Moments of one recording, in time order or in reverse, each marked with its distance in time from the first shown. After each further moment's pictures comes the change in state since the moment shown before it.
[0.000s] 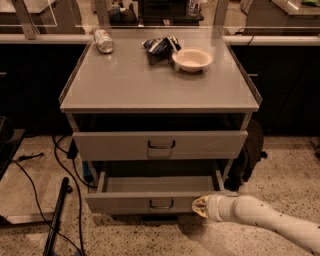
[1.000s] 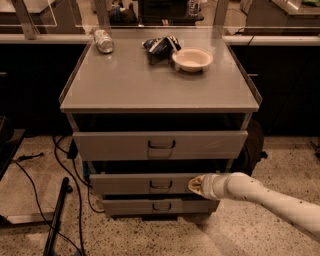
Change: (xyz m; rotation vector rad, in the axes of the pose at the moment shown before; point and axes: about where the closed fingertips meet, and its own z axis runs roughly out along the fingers) arm -0.003 -0.080 0.031 0.037 -0.014 -0.011
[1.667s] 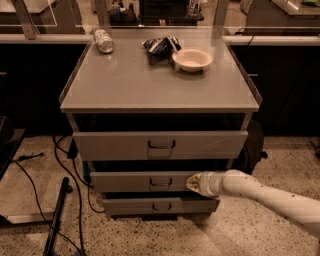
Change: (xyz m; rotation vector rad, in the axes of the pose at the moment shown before) arm 0.000 -0.009 0.013 -0.004 0.021 0.007
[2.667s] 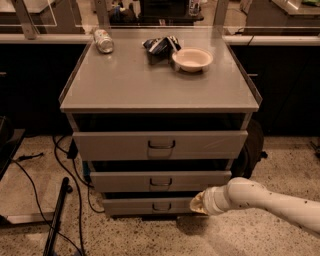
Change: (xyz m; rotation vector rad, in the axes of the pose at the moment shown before) arm -0.006 0.086 -0.041 -0.234 0.036 0.004
